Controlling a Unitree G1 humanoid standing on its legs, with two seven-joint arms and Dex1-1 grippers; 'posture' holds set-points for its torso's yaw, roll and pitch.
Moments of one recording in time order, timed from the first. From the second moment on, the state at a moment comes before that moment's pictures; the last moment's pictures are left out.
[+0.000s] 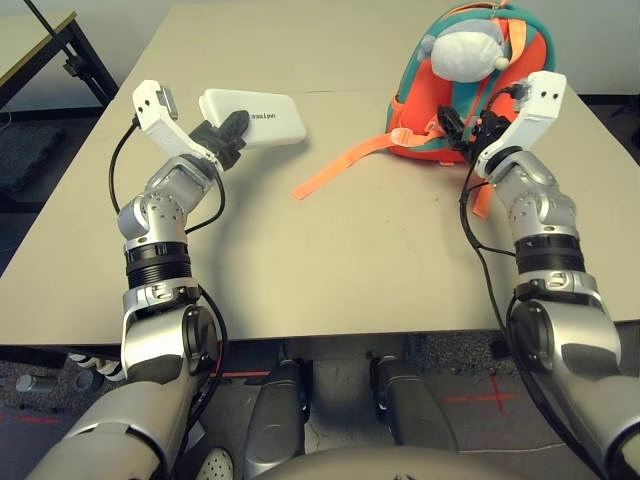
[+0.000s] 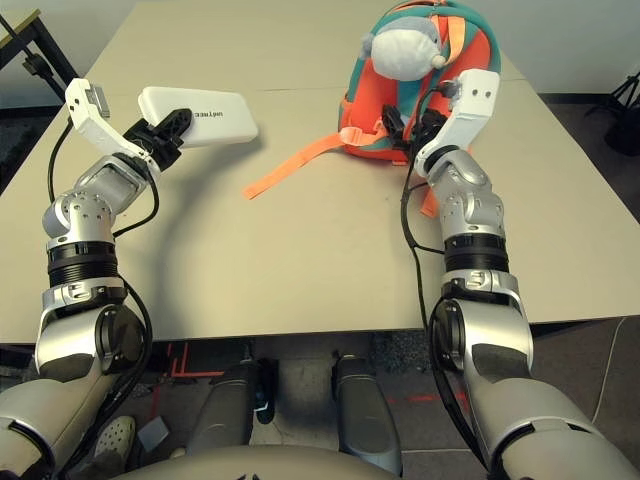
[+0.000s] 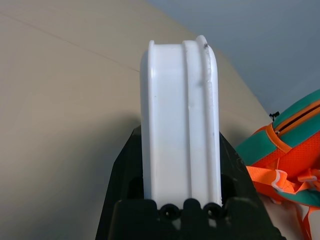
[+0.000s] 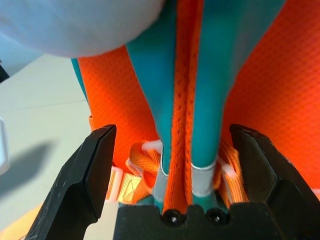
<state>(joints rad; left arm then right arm) -0.80 0.30 0.44 0.40 -0.65 0.64 -0.25 -0.92 -0.30 -0.28 0.81 0.30 0.11 0.36</state>
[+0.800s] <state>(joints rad) -0.79 0.30 0.41 0.44 -0.64 0.60 -0.28 -0.74 -0.31 -0.25 0.48 0.33 0.20 0.47</state>
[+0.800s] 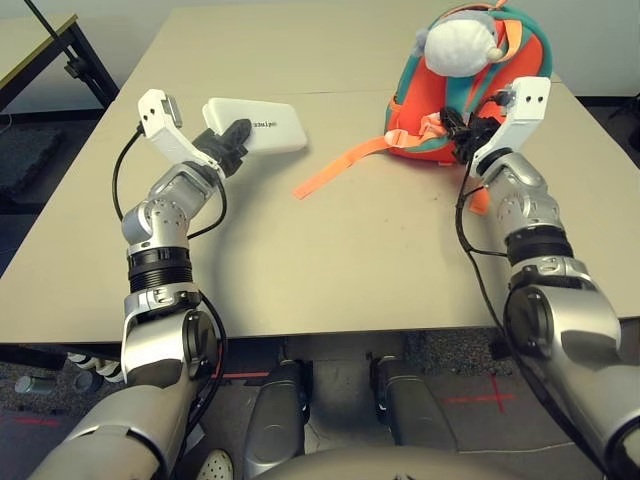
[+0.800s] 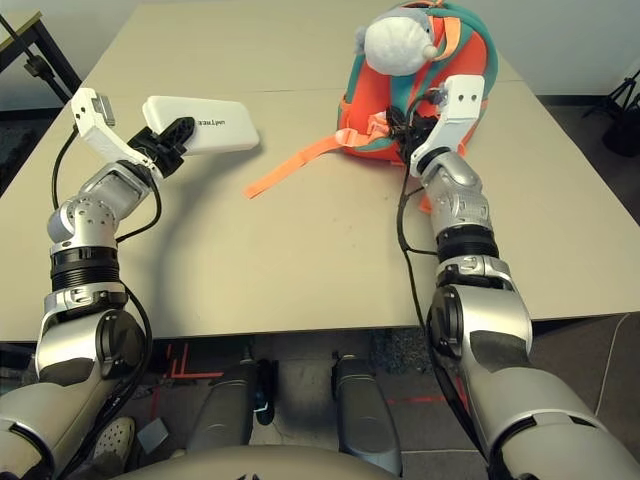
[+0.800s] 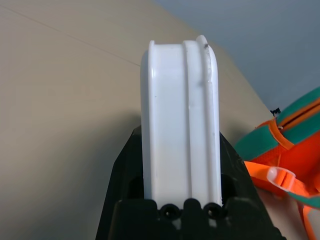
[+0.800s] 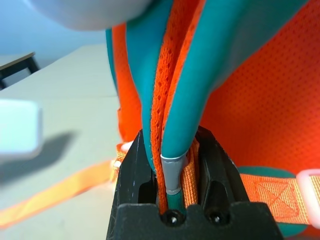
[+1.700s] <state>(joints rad) -0.82 0.29 0.39 0.55 -0.62 0.56 -0.32 -0.14 -0.25 -0.29 -0.70 0.75 0.95 0.12</state>
